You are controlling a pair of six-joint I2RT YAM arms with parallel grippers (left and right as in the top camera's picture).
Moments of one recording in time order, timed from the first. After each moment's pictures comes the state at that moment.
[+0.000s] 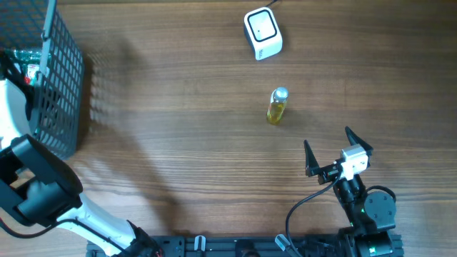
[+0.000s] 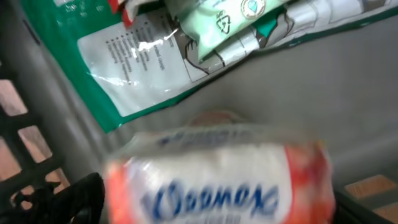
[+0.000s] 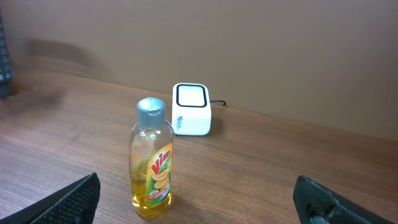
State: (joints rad) left arm 0.60 1.96 1.58 -0.96 -0.19 -0.55; right arm 0.17 0.03 0.01 0.00 -0.13 -0.10
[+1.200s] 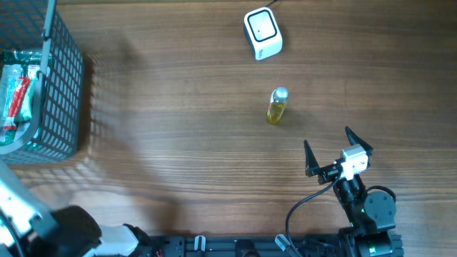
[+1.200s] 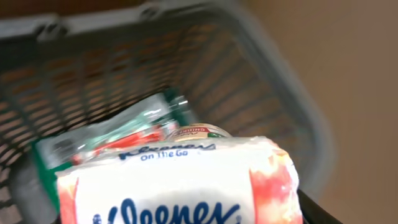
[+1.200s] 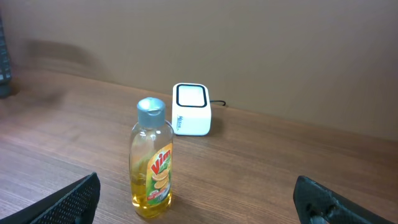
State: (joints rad) left arm 0.71 1.61 1.89 -0.88 0.12 -0.49; right arm 0.17 0.03 0.01 0.00 -0.13 -0.10
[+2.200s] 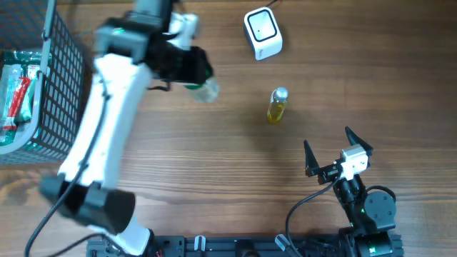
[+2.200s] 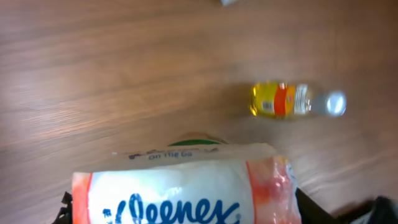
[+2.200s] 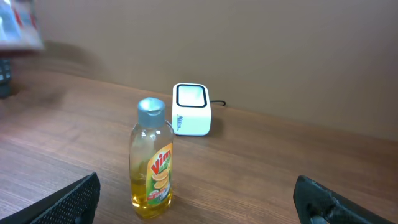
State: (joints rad) left arm -0.29 1.78 1.92 -1.32 0.25 -0.14; right arm 0.17 0.03 0.01 0.00 -0.13 -0.10
